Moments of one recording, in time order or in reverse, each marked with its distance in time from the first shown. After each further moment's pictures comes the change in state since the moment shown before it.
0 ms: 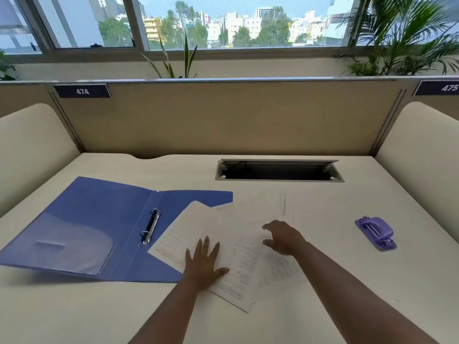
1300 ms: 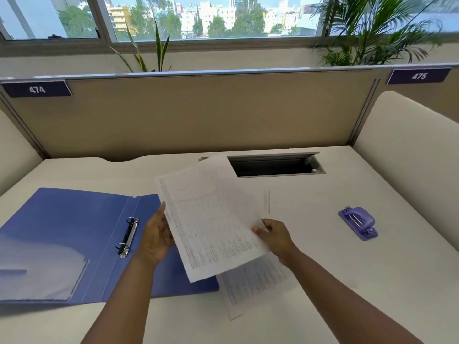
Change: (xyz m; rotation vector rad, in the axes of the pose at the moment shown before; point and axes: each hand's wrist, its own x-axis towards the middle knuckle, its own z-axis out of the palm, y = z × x) left_hand 0.009 -0.025 -0.105 -1.856 0.226 -0.022; right_hand -0.011 0.000 0.010 1.187 0.317 0.172
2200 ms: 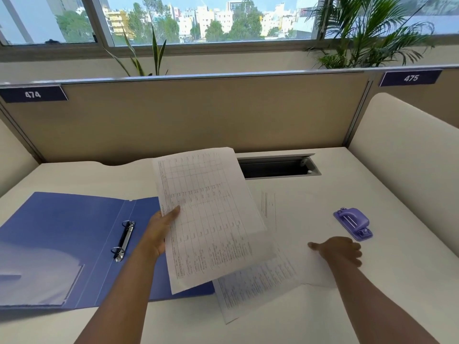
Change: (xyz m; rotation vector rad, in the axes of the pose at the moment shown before) left_hand -0.003 0.013 0.024 0.091 0.015 -0.059; right_hand 0.015 0.046 -0.113 -0.629 0.646 0.762
